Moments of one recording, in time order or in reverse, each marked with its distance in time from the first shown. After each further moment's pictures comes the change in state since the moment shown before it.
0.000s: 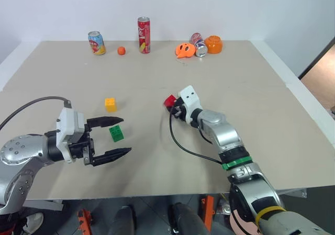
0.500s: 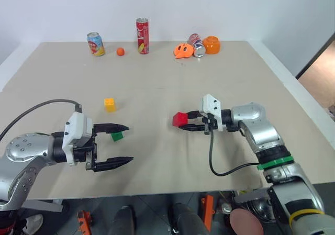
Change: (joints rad) left arm -0.029 0.027 -0.074 0.008 0.049 0.010 -0.071; right arm -0.032 -0.340 0.080 0.052 0.081 -0.405 0.757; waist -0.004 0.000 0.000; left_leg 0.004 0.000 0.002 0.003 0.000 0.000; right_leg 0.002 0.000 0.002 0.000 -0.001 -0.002
